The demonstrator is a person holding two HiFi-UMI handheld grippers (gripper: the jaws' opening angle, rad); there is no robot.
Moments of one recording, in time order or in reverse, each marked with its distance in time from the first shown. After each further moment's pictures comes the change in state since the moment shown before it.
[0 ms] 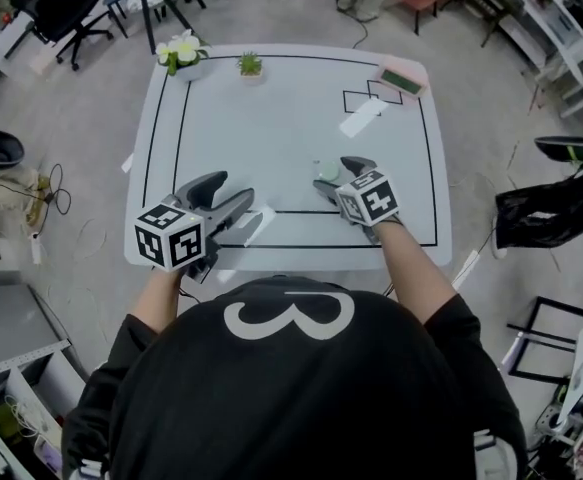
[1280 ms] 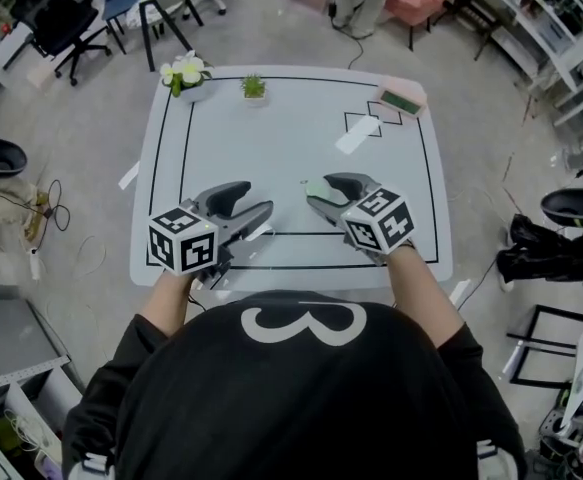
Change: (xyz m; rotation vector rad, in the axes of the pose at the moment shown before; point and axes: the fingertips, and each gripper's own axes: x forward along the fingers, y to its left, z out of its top) left arm 0.020 -0.013 0.024 0.024 -0.025 -0.166; right arm -0.045 0.055 0.070 -0.071 -0.112 0.143
